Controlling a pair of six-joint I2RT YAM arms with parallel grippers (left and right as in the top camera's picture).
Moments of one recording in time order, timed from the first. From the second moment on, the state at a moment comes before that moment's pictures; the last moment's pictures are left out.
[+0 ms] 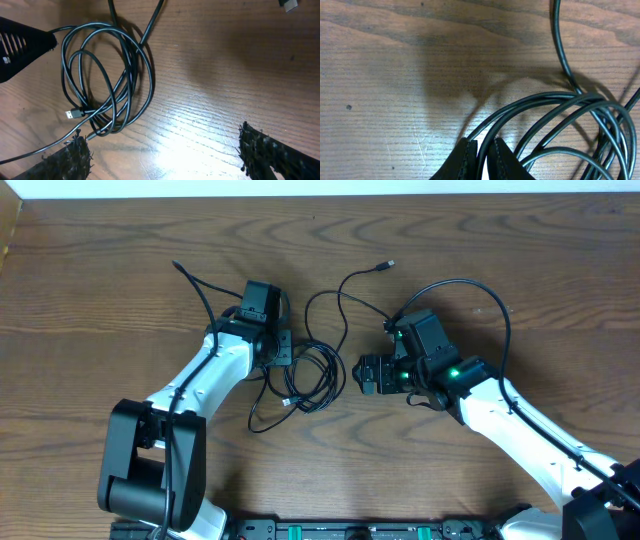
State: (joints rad) left arm -0.26 1.72 1.04 -0.55 0.03 -0.27; right arm 0.53 1.48 0.89 -0.41 -0.24 0.50
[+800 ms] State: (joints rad) left arm -0.26 1.59 1.04 -0.55 0.06 -0.28; right arm 0.53 1.48 0.89 -0.41 -0.23 0.50
